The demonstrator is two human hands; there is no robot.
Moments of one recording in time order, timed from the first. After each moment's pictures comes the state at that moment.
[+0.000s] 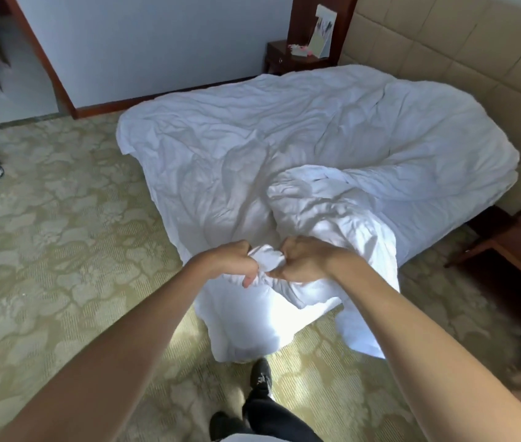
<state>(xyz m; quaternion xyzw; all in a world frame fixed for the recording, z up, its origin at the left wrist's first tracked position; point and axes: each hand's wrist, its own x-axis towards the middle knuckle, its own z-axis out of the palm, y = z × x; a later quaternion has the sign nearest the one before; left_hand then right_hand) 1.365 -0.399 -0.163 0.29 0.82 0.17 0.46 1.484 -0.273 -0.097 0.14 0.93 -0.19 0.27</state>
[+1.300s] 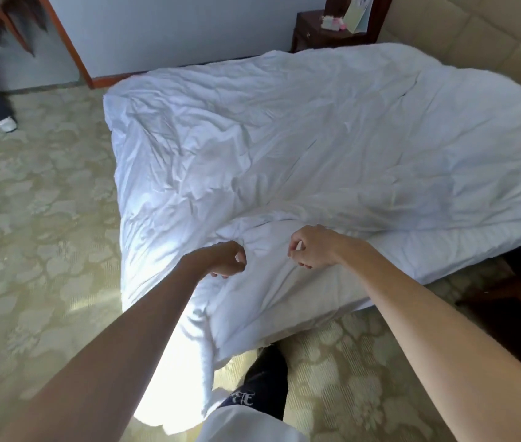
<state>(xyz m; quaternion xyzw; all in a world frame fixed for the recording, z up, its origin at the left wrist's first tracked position) 1.380 -0.105 -0.246 0.26 0.86 0.12 0.42 1.478 0.100 -0.183 0.12 0.92 -0.23 0.29</state>
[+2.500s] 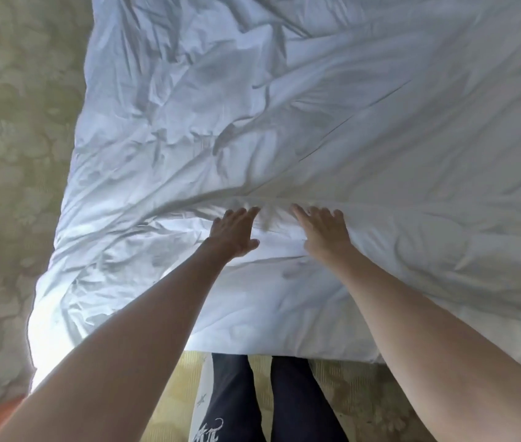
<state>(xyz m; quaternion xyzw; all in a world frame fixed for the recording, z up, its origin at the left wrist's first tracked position) 1.247 0.123 -0.435 0.10 0.92 0.07 0.37 1.270 0.320 -0.453 -0.09 0.96 0.02 0.26</state>
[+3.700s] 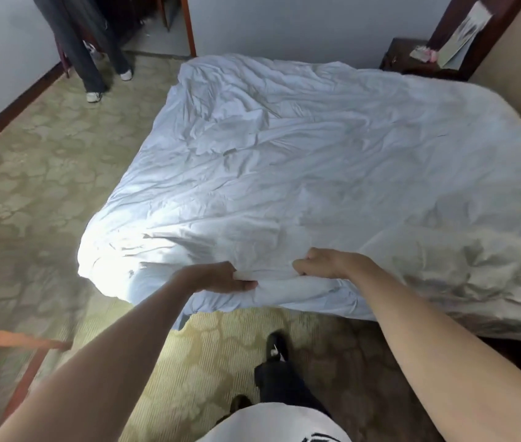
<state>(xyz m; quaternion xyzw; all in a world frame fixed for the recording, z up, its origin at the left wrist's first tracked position) 1.670 0.139 -0.250 0.04 0.87 0.19 0.44 1.648 0.389 -0.203 -0.03 0.88 -0.15 0.45</state>
